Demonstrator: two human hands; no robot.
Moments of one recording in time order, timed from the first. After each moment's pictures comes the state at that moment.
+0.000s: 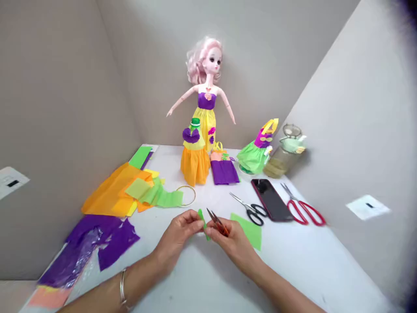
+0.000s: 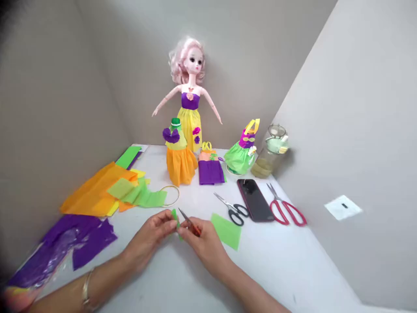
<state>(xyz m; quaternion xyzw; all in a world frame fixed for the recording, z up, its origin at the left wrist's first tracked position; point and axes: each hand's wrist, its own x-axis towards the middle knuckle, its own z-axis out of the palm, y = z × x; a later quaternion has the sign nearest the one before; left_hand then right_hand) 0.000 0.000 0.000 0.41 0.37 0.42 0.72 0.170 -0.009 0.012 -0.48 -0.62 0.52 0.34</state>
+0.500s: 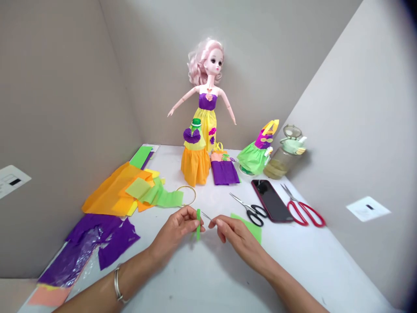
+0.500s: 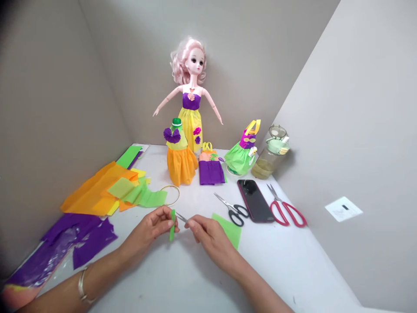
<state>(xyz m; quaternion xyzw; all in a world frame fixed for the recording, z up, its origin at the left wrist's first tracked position) -0.013 0.008 0.007 0.47 0.36 0.40 0.70 0.193 -0.009 0.020 -0.49 -0.68 0.46 0.29</state>
